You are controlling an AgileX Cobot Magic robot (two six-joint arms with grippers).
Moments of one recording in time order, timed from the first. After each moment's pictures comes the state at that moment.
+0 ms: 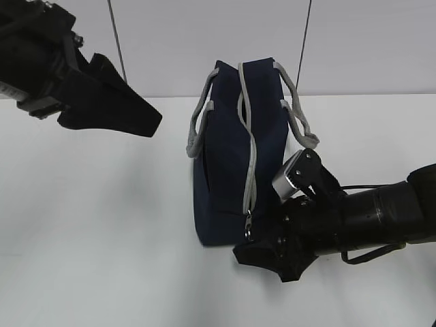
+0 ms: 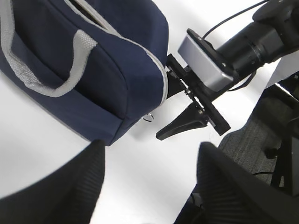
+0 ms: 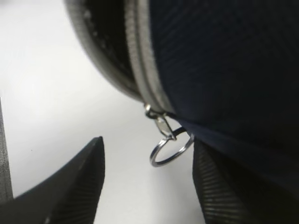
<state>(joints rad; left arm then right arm) -0.44 1.31 -1.13 -0.64 0.90 0.65 0.27 1.84 -0.66 1.81 0.78 -2.37</state>
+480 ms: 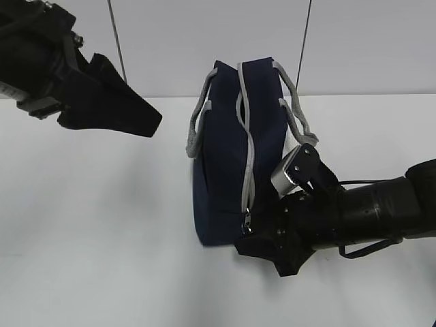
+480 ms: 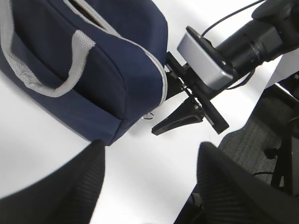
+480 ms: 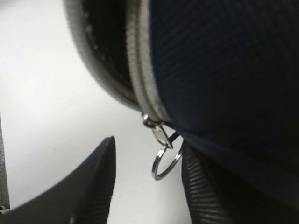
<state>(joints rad) -0.44 1.31 -1.13 -0.64 0.90 0.65 0.27 1.84 -0.67 1.81 0.79 -2.38</state>
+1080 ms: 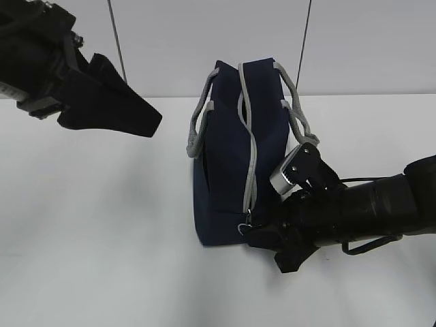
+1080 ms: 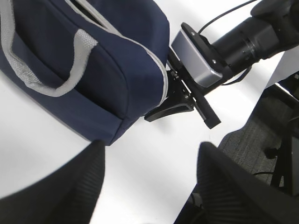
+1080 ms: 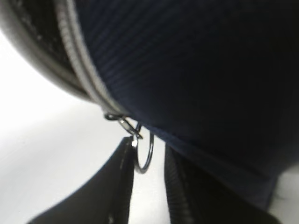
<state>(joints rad) -0.44 1.31 -1.13 -0.64 0.90 0.65 0.27 1.84 -0.69 1.81 0.70 -2.38</state>
